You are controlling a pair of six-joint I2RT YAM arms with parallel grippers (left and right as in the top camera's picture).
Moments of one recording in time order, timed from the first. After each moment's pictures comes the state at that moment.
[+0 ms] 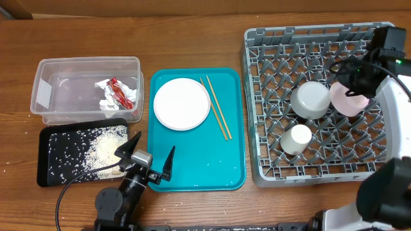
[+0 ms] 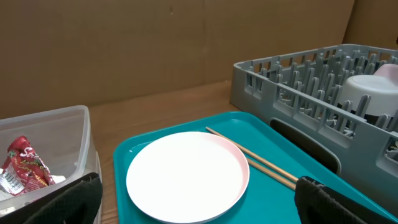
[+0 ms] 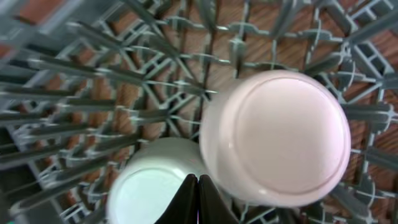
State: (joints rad) left arm -0.10 0.02 0.01 -0.05 0.30 0.04; right arm -0.24 1.72 1.49 -0.89 -0.03 0.38
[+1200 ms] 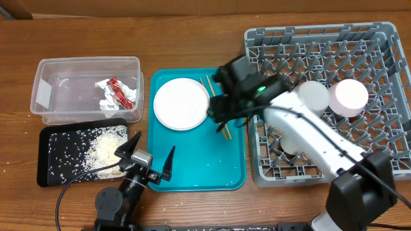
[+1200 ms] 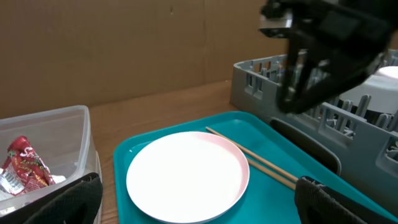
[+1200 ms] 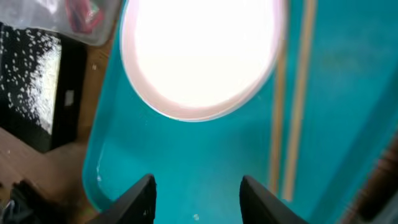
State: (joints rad) left arm -0.10 0.02 0.01 -0.05 0.30 0.04; right arm 0.60 1.76 1.41 -0.76 -0.30 0.35
